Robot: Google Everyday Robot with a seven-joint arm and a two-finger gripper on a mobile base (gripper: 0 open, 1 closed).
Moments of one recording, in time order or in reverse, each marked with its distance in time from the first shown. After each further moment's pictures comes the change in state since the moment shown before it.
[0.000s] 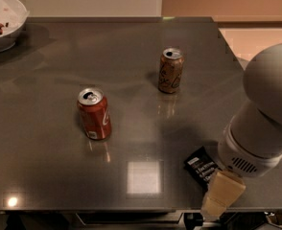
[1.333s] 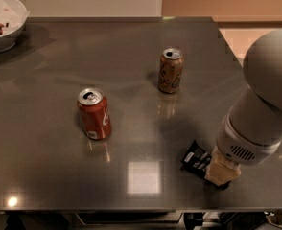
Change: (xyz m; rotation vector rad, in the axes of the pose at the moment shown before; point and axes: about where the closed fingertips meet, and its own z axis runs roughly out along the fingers) arm -0.009 -0.012 -0.008 -0.007 -0.016 -0.003
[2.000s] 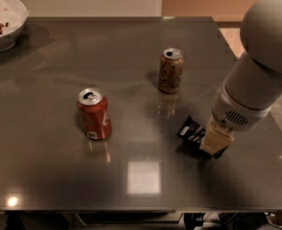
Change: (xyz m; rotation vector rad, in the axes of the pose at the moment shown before) arm -0.031 -0.050 -0.018 0.028 -0.046 -0.025
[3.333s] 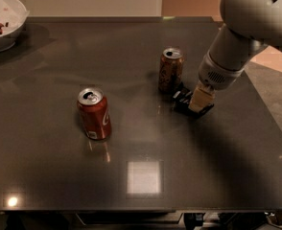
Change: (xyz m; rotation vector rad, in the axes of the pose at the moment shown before) arm -0.060 -0.108 0.019 0.050 -0.073 -0.002
